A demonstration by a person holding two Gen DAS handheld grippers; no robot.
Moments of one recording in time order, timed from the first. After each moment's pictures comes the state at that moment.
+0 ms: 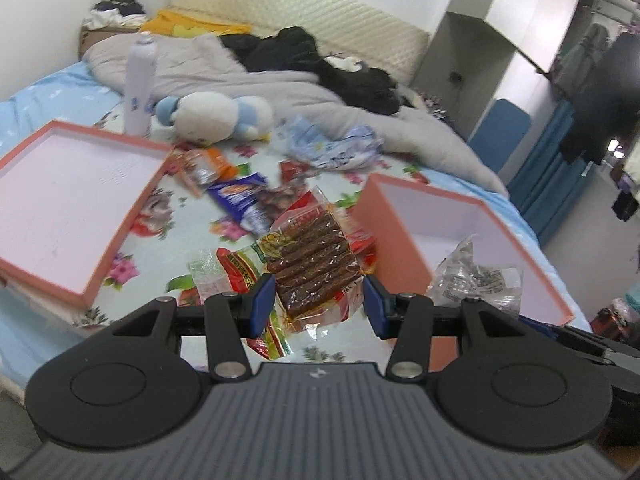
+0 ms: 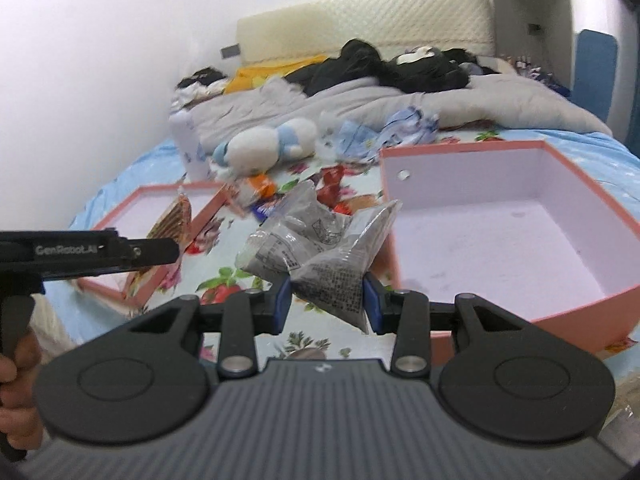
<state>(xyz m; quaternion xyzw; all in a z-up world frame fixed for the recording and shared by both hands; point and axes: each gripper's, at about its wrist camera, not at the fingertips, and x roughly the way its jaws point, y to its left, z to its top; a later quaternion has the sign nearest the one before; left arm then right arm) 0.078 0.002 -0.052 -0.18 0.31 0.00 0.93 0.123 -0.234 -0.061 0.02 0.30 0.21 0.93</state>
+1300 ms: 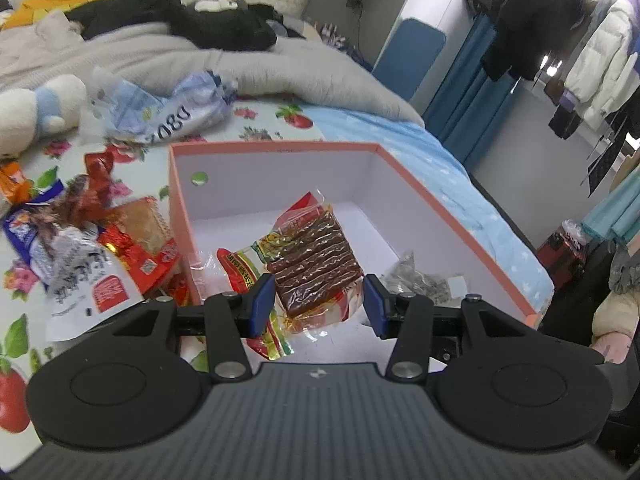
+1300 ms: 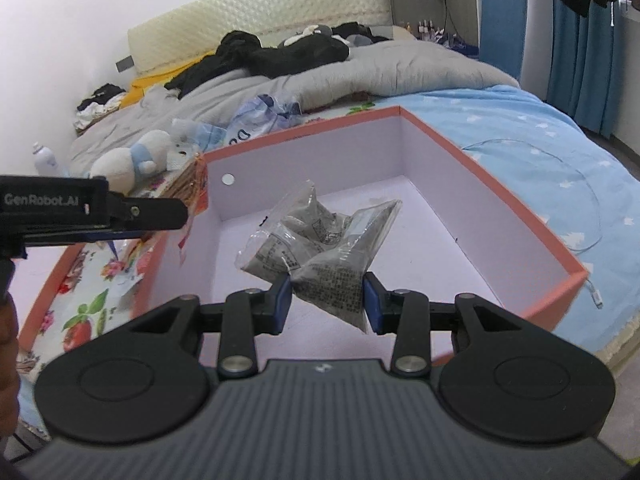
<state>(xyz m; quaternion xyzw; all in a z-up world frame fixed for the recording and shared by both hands) 0.281 -0.155 -0.089 -0.12 0.38 -0.16 0.90 0.231 -0.357 -0.110 0.05 0.35 0.10 0.93</state>
